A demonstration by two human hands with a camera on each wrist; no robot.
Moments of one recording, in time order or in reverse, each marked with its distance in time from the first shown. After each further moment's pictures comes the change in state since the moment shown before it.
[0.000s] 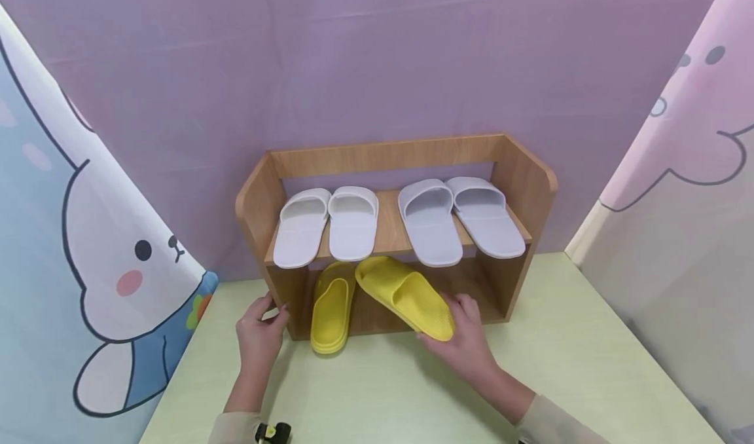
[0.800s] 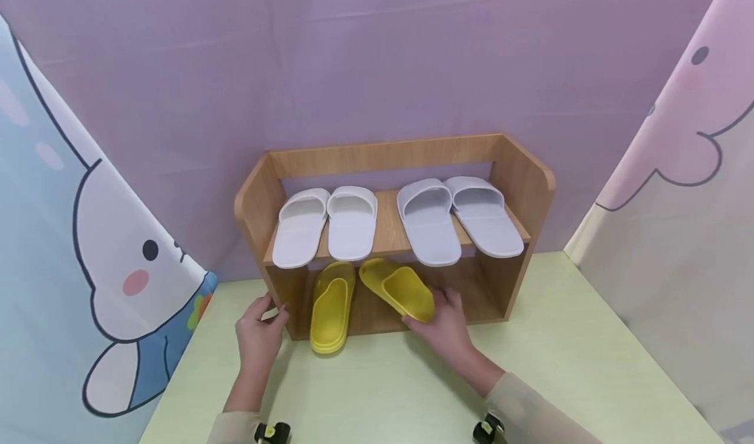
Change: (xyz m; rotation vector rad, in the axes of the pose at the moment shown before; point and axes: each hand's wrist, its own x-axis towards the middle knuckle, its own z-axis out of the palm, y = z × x) left_hand 0.000 0.001 -0.001 -0.014 -0.008 -0.002; right_hand 0.026 0.009 0.043 -0.064 -0.023 0.167
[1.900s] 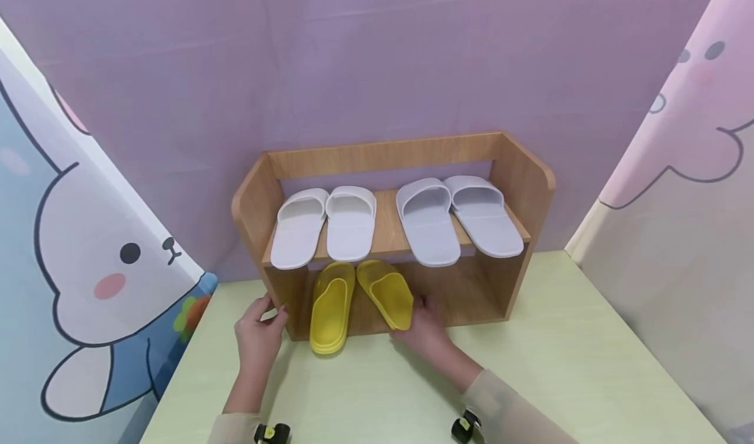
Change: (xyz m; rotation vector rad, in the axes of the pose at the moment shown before) left_hand 0.000 0.000 0.002 0.025 0.012 -0.002; right_hand 0.000 -0.005 0.039 -0.120 -0.200 0.007
